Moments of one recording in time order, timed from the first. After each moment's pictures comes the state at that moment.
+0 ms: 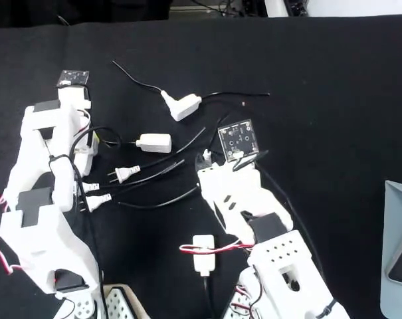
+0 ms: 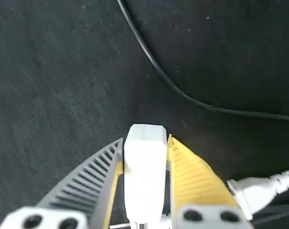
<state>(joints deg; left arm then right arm) -15.7 16.0 9.2 61.2 -14.5 -21.2 -61.0 78.8 25.6 -2.2</state>
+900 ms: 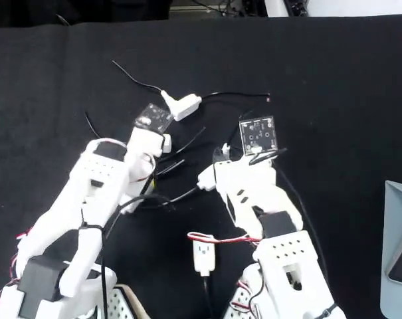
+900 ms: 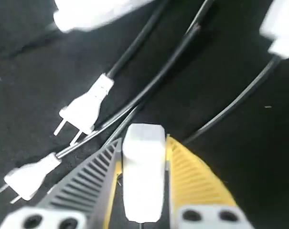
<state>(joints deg) 11.2 -17.7 42.0 61.6 -13.3 -13.5 -61.0 78.8 25.6 -2.2</state>
